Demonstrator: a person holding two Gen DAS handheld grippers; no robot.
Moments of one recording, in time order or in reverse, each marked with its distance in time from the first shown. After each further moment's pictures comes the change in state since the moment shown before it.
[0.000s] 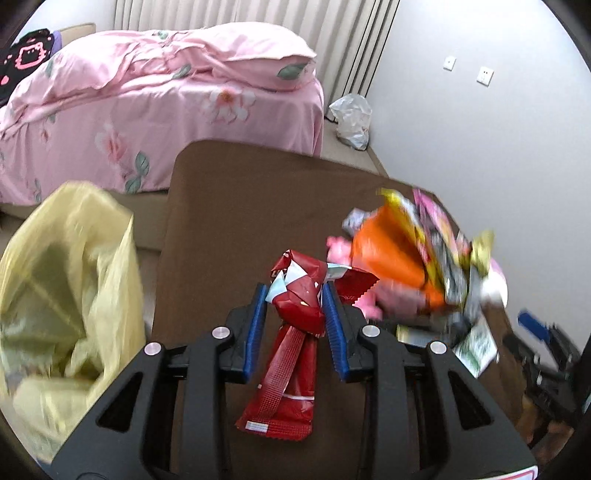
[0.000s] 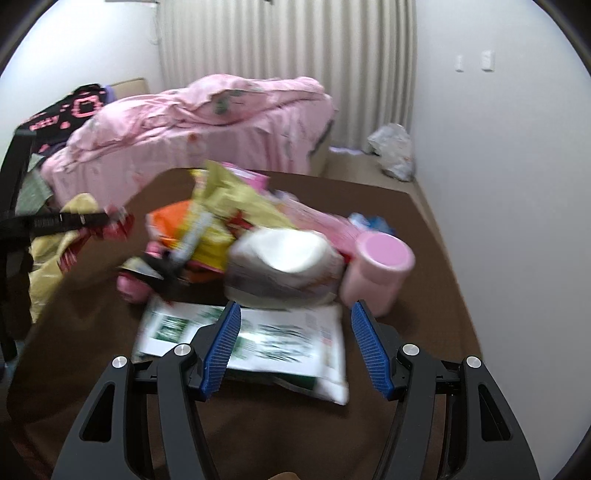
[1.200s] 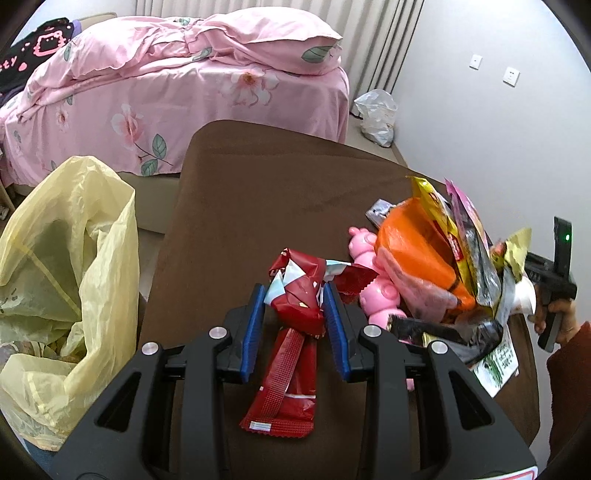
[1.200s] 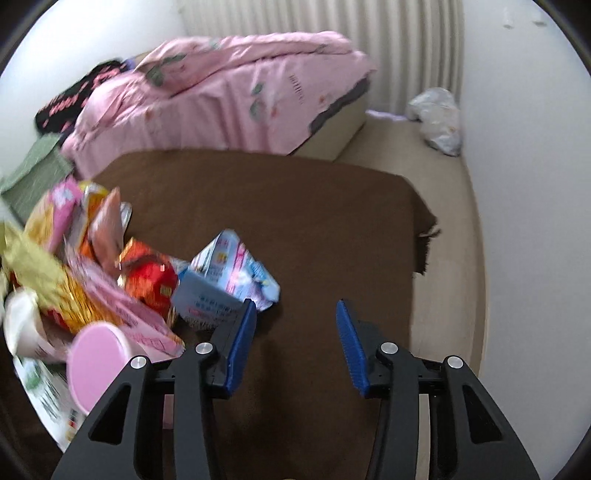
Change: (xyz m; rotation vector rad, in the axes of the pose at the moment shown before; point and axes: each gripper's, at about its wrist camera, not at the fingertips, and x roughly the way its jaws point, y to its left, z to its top) left arm 0.031 0.002 0.001 -0.055 0.010 0.087; right arm 0.167 -0.177 0.066 -0.099 0.176 0.213
